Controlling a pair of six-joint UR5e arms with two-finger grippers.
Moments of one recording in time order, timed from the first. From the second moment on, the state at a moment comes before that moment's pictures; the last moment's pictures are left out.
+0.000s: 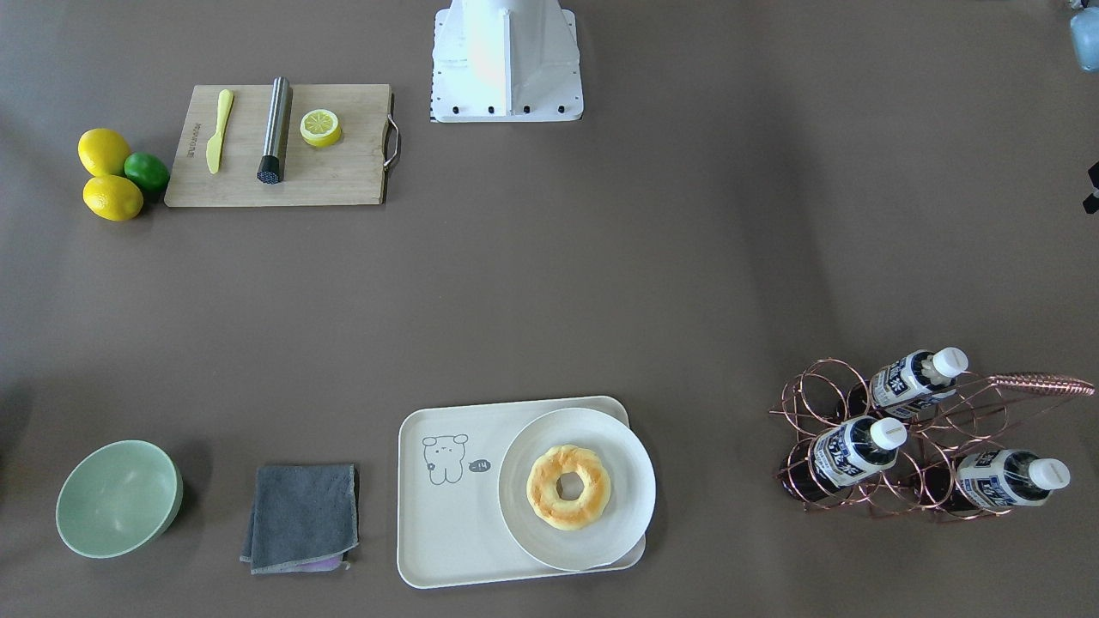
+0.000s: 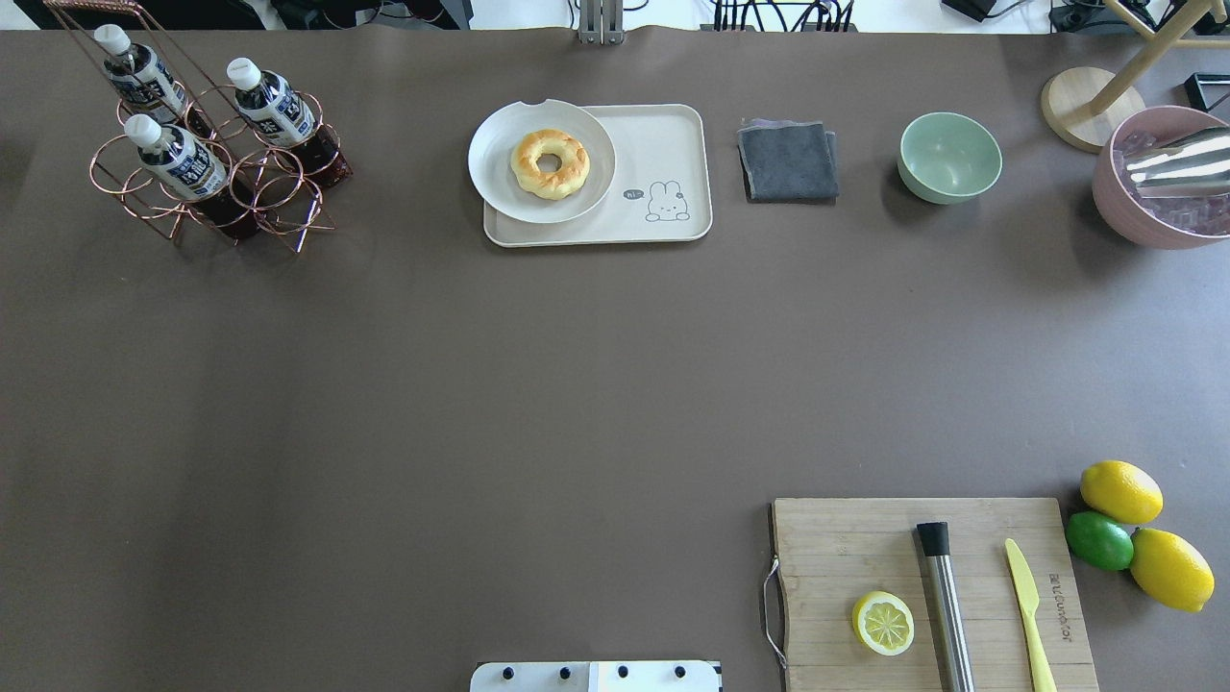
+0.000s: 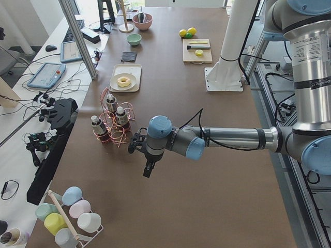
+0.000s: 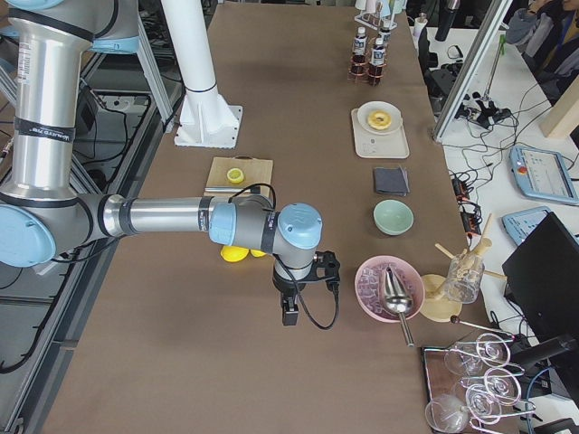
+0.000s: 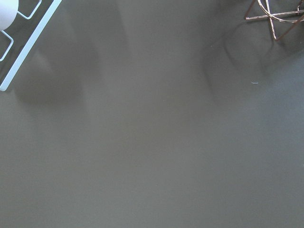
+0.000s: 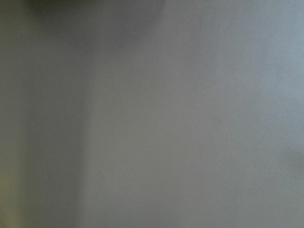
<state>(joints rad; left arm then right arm) -1.45 -1.38 -1.74 -1.94 -2.28 -0.07 1.60 -1.75 1.82 -1.77 2.22 -0.25</state>
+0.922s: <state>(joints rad) -1.34 -1.45 -1.95 -2.00 -2.34 -0.39 1.60 -1.75 1.82 -1.76 2.22 -0.24</state>
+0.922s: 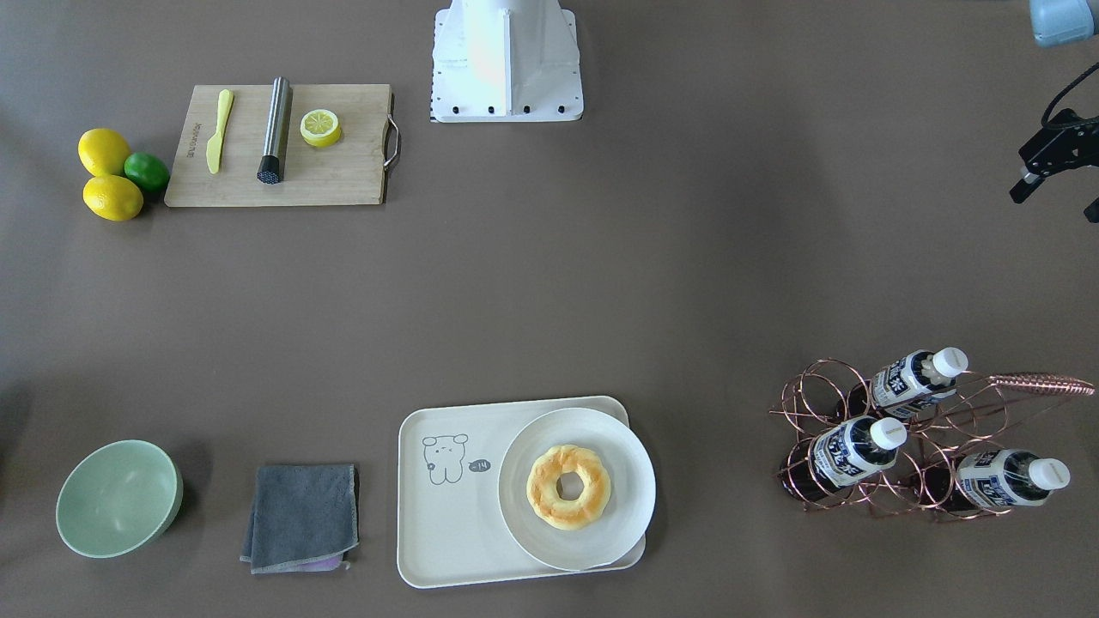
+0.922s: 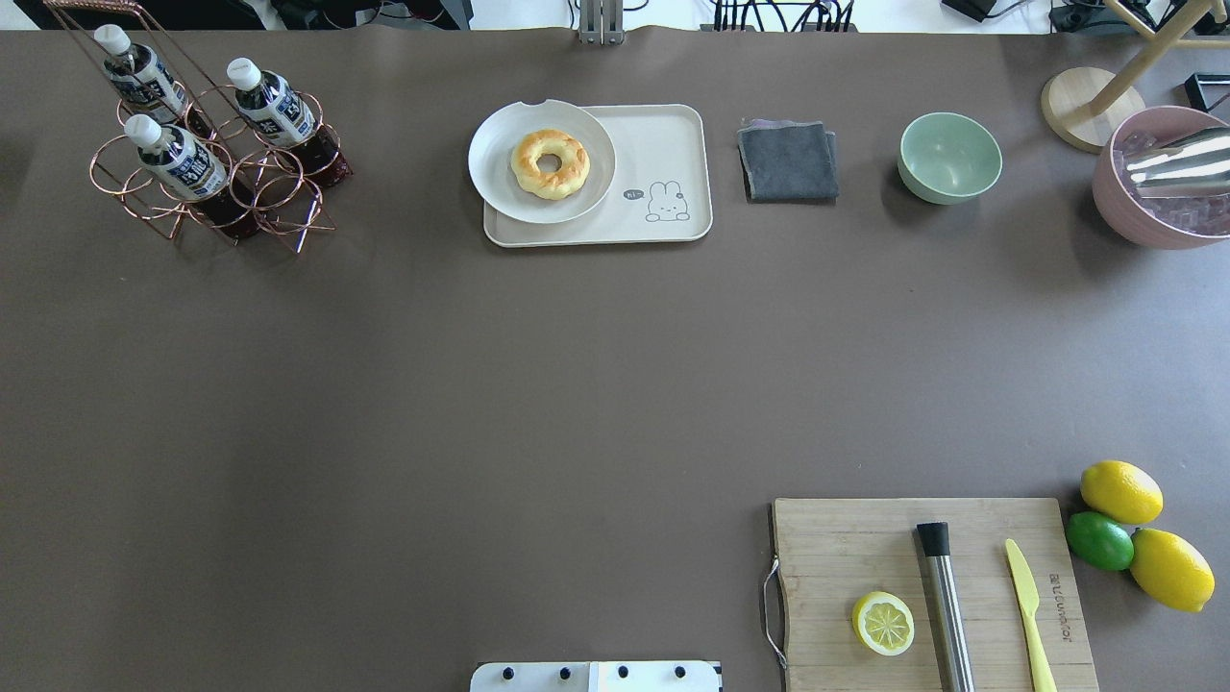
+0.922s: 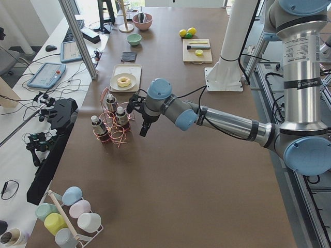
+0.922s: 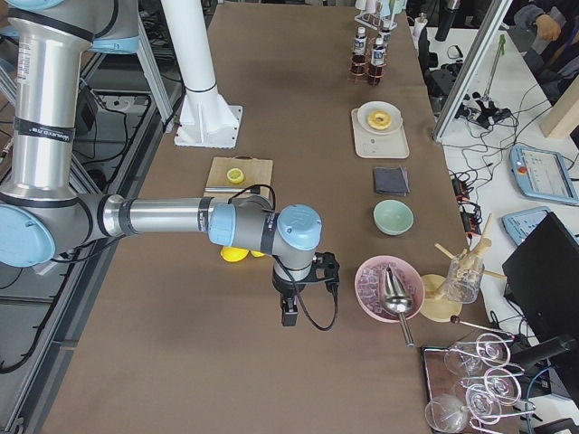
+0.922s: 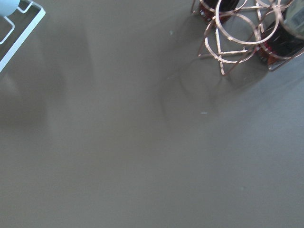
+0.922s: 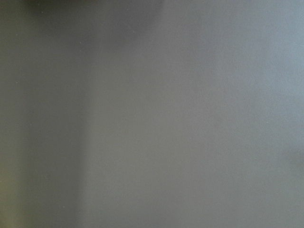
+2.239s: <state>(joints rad) -1.14 -1.79 -1.81 -1.99 -2.06 -0.60 1.60 -1.77 1.79 -1.76 2.26 -0.25</state>
